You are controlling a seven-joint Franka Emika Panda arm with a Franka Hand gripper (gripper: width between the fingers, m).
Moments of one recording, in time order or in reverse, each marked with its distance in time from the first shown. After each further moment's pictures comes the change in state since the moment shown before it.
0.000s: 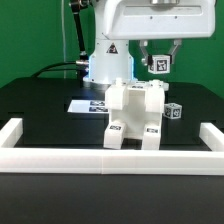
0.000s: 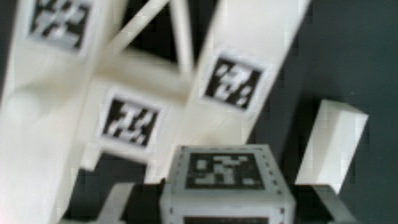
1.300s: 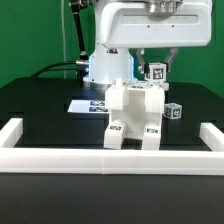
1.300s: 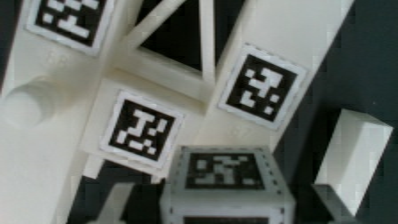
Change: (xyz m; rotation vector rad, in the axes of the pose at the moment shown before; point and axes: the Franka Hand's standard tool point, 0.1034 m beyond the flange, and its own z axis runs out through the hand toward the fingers) arm -0.006 0.002 0.016 -0.009 -0.020 -0.002
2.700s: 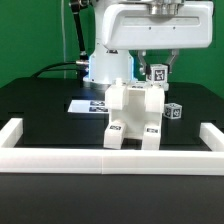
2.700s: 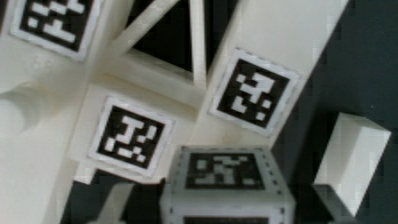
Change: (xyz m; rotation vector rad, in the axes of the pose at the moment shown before) arm -0.002 -0.003 0.004 -0.003 0.000 0.001
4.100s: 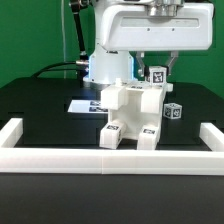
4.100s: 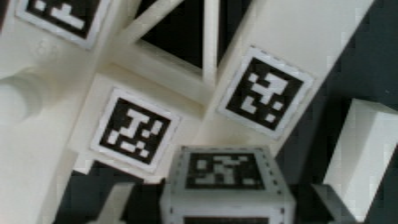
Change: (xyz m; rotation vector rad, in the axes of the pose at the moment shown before) arm 0.006 0.004 0.002 -0.009 0.020 0.058
